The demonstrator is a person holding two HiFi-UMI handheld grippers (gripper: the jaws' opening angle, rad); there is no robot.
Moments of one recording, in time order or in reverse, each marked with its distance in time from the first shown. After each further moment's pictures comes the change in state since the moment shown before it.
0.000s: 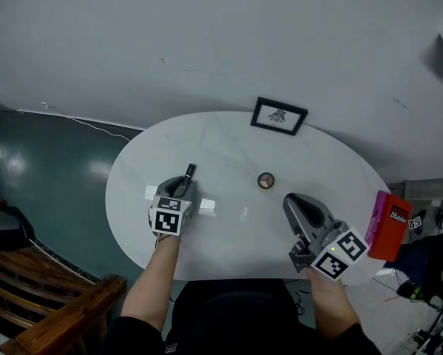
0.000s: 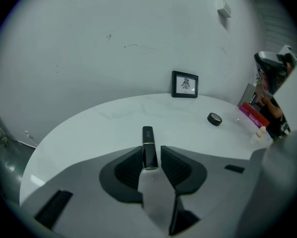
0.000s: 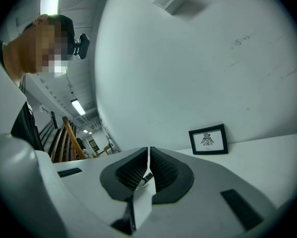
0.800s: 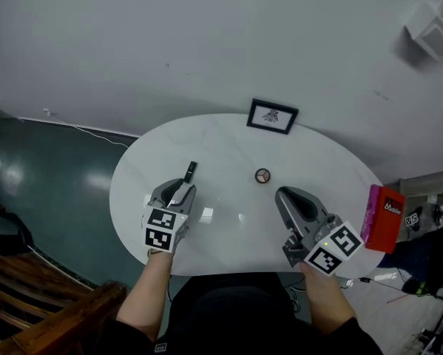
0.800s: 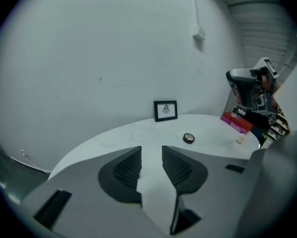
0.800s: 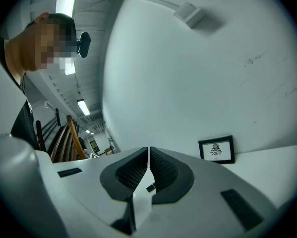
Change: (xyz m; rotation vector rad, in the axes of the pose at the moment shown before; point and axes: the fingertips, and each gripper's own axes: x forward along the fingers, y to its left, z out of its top) left arm -0.095 -0.039 0.052 0.107 -0.188 -0.073; right arm -0.011 0.048 0.020 -0.080 -0.073 0.027
